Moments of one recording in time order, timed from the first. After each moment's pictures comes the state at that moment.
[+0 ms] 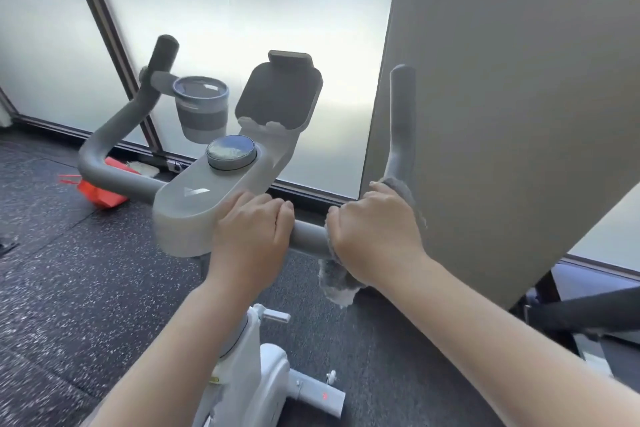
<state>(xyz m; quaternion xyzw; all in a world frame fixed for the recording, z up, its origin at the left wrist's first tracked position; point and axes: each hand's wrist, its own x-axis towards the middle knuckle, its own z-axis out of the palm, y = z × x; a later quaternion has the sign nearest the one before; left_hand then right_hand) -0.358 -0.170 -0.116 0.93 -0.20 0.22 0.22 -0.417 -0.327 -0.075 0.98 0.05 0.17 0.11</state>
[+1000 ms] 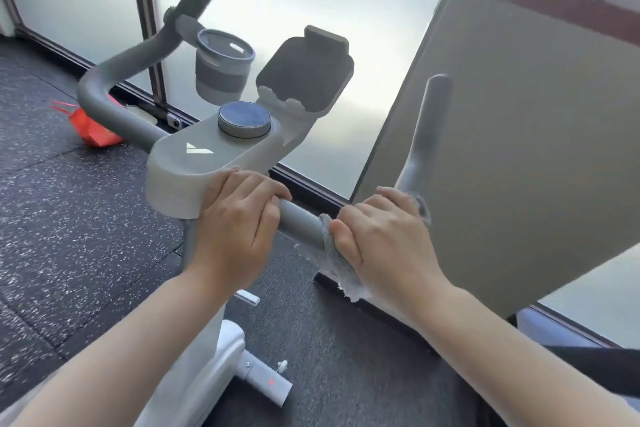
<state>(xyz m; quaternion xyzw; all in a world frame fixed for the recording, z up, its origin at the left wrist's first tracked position) -0.369 -0.165 -0.134 0.86 -0.21 0.32 0.34 -0.418 -0.356 -0.091 0.94 0.19 0.28 0.05</state>
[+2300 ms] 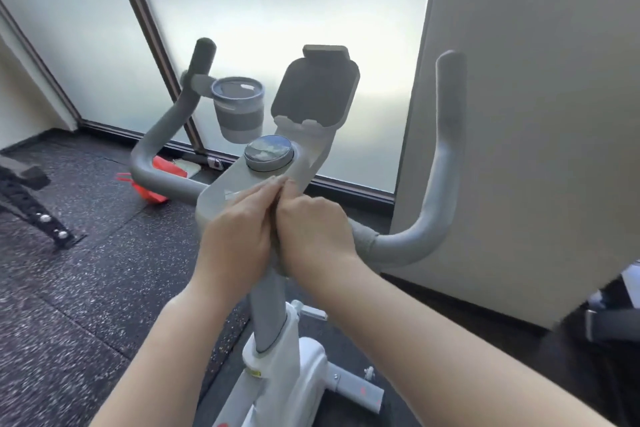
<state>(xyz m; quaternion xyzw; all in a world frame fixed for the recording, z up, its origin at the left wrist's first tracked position) -0.347 -0.117 -0.103 0.90 -0.23 0.20 0.32 -0.356 -0.229 -0.097 0.98 0.06 0.20 -0.03</state>
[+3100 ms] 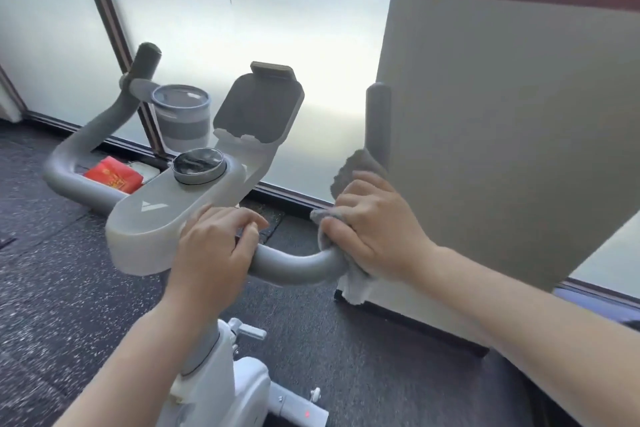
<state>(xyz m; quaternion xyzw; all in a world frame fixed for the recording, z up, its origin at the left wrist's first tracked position) -0.358 -0.184 -0.110 0.91 -0.18 0.22 0.32 -0.393 -0.406 -0.079 0.92 0.27 0.27 -0.07</state>
